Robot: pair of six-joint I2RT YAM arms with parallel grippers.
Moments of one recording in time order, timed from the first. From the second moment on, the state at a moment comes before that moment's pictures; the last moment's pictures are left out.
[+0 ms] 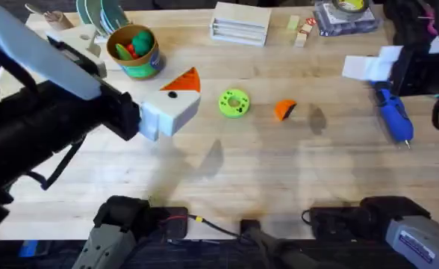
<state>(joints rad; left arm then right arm) -0.14 0.58 0.94 -0.77 0.40 0.23 0.00 0.87 0.95 -0.83 -0.06 0.01</state>
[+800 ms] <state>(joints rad) -0.20 0.35 0.44 -0.12 0.40 0.22 0.00 0.87 0.95 -0.83 -0.06 0.01</state>
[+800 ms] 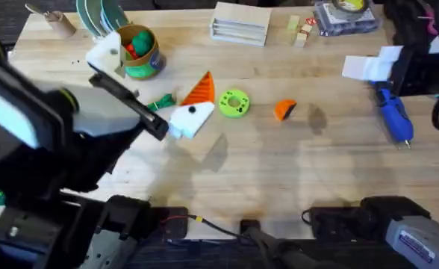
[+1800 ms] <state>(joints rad) -0.20 0.01 0.01 -0.05 0.36 0.22 0.00 0.87 0.95 -0.83 -0.06 0.01</state>
